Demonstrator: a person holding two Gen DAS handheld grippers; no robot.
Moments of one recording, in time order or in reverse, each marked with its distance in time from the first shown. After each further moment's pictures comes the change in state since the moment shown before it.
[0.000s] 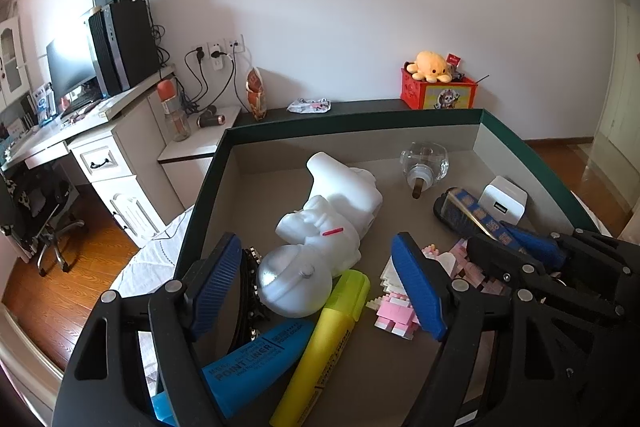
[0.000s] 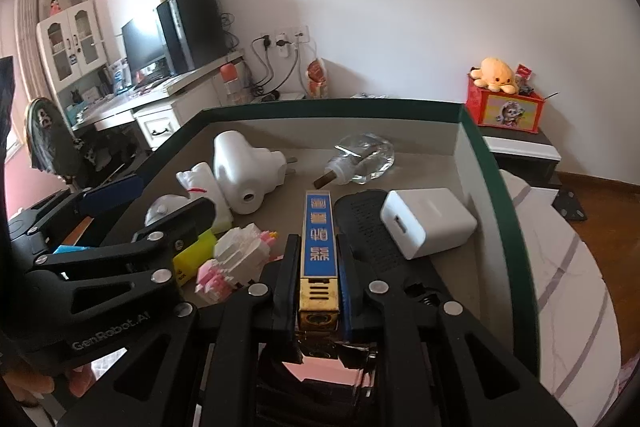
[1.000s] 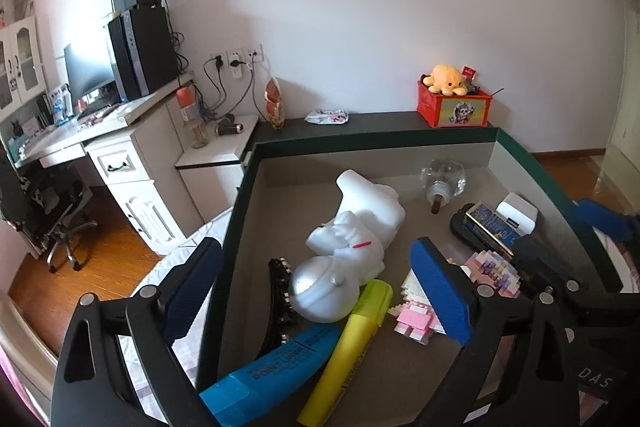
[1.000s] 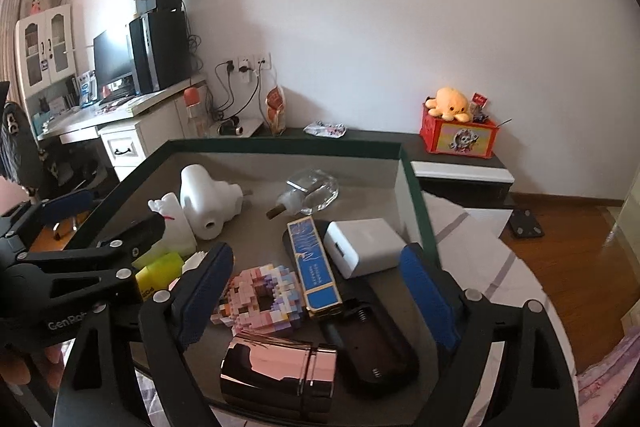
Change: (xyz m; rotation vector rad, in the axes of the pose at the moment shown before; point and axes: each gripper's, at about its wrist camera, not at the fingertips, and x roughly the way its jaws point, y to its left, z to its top) left arm -0.016 0.013 0.005 -0.021 -0.039 0.067; right arm -0.032 0.000 0.006 -0.033 -0.108 -0.191
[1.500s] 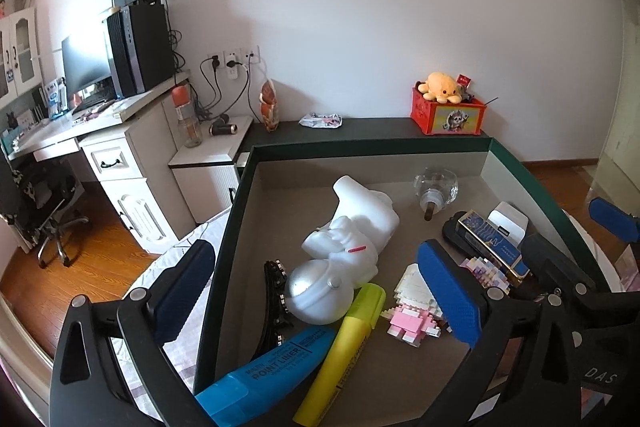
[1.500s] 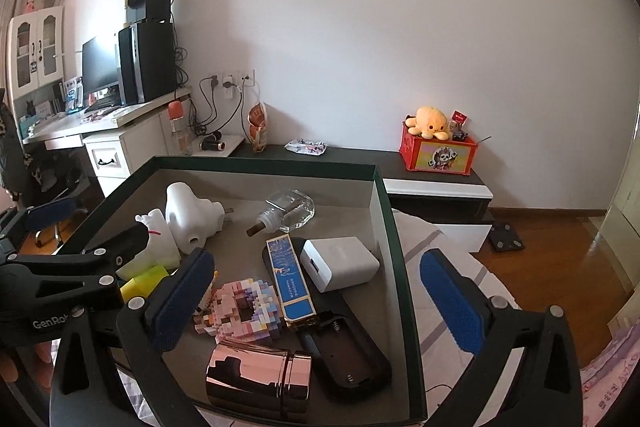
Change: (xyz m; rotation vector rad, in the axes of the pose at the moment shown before) left arm -0.003 0.004 0.002 -0.031 -0.012 -0.043; right arm -0.011 -0.006 0.003 0.005 -0.051 -0.044
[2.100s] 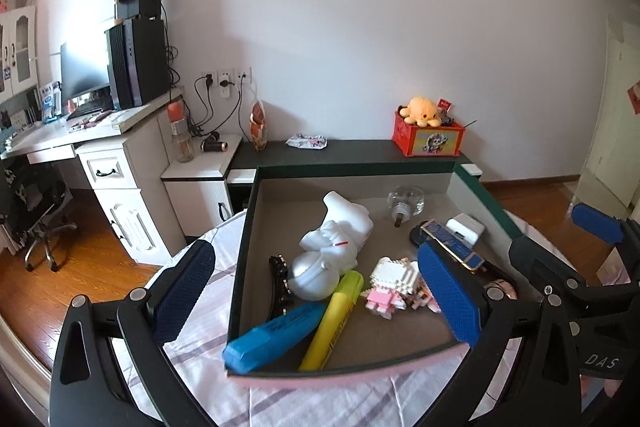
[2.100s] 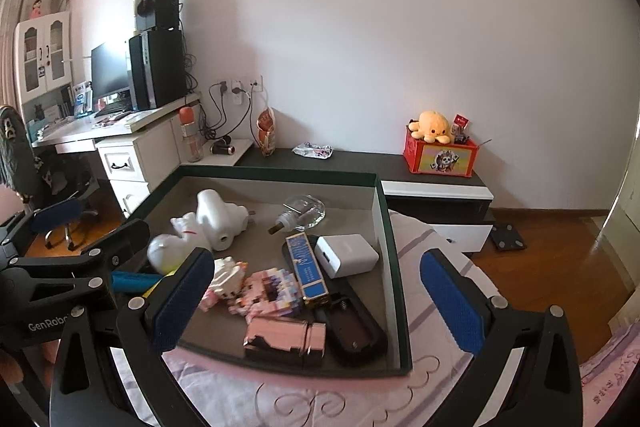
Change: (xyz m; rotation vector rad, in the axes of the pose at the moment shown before) left arm -0.067 0.014 -0.003 -0.028 -0.078 -0.075; right arm -0.058 0.009 0.007 -0.004 -0.022 0.020
